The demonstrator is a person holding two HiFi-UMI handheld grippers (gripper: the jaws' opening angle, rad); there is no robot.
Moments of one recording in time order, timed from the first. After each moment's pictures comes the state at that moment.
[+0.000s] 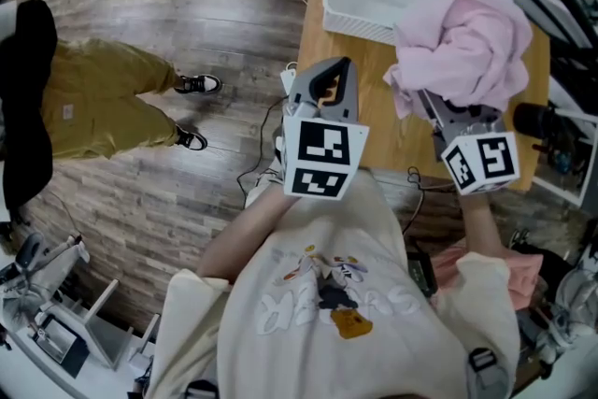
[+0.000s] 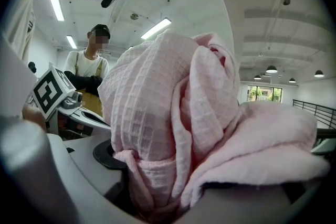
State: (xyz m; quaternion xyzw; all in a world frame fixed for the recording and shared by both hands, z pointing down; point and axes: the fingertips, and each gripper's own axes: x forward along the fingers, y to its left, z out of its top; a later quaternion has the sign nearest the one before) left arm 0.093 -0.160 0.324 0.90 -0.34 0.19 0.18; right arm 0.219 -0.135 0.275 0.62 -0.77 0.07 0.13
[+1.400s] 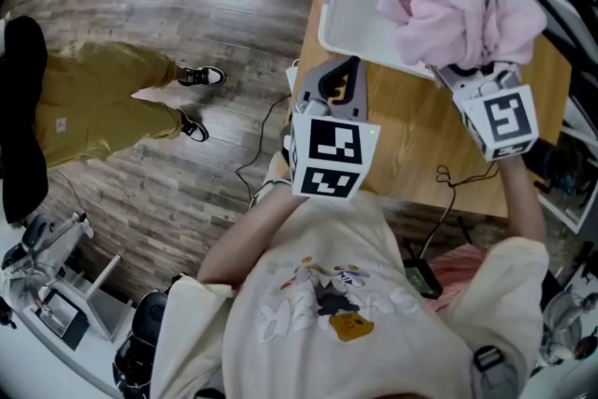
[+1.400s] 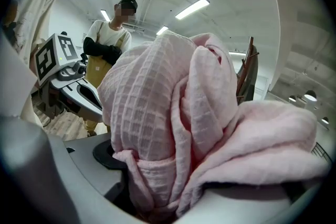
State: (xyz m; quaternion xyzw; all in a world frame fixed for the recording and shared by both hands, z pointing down) left arm 0.160 -0.242 0.363 0.88 -0.36 0.23 0.22; right arm 0.279 -0.281 0.317 0.49 -0.83 0.01 0.28
